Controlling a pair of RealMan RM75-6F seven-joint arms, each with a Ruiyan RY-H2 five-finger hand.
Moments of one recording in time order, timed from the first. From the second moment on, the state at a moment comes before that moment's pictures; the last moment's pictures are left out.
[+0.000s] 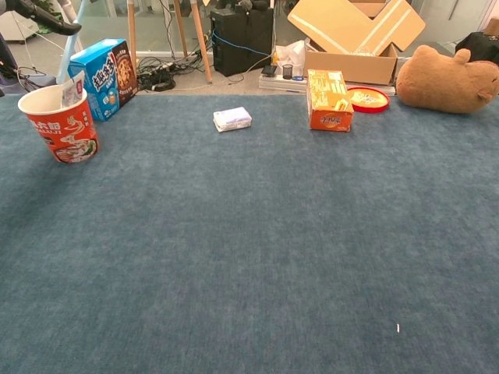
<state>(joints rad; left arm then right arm) -0.91 -1.50 -0.43 -0.86 0.89 0.76 -0.13 0.12 -1.03 0.15 -1.75 -1.39 1.47 -0.16</state>
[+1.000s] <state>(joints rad) -0.86 -1.51 -0.43 -0.83 0.92 0.72 -0.22 0.12 -1.03 0.14 -1.75 -1.39 1.47 -0.16</state>
